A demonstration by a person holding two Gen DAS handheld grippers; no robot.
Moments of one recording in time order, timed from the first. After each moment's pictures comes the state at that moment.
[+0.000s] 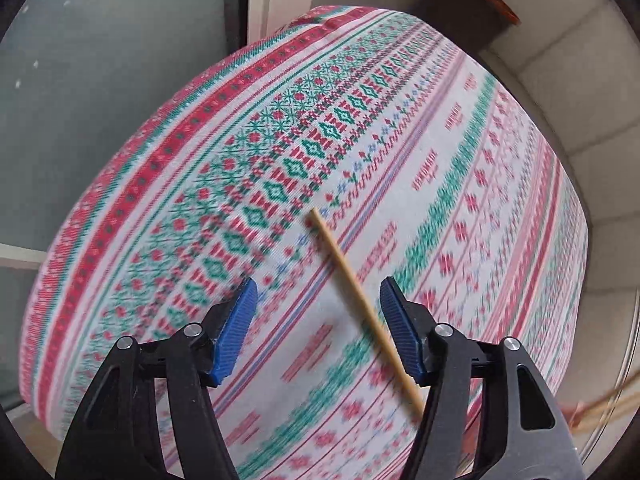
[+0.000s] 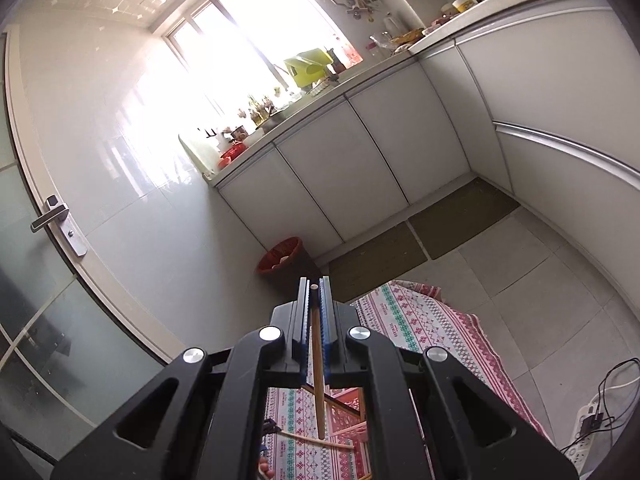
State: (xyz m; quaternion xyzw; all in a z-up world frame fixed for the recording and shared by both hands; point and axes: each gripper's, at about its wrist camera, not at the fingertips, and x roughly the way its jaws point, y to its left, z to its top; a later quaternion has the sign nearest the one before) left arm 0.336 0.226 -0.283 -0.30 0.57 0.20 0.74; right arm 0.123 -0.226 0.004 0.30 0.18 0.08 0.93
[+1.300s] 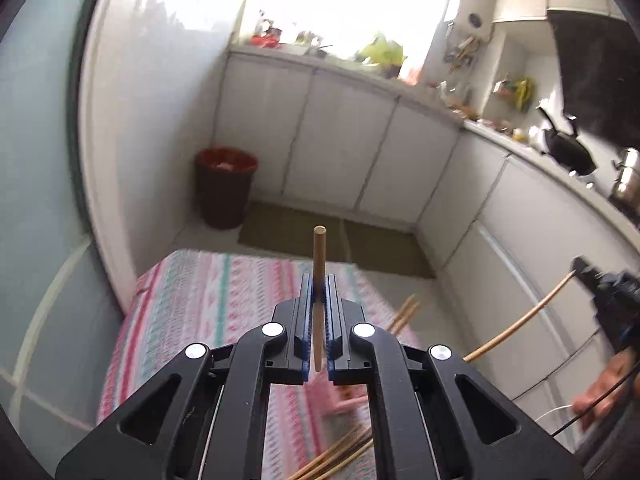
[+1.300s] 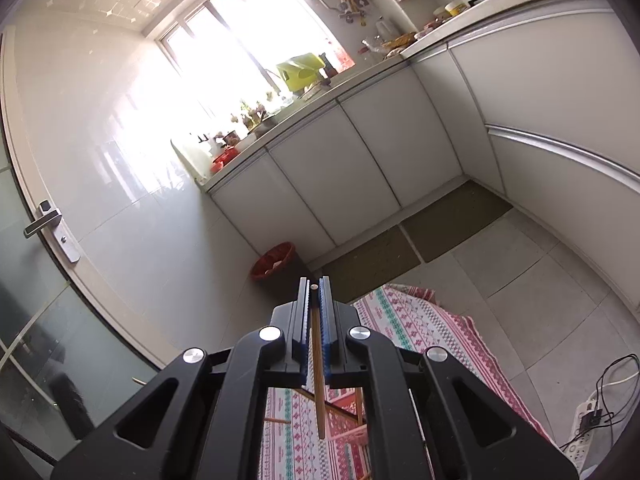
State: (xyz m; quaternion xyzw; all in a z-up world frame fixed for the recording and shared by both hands) left arm 0.210 0.108 0.004 -0.11 0.27 -0.10 0.95; right arm 0.122 -0.216 0.008 0.30 0.17 0.05 0.94
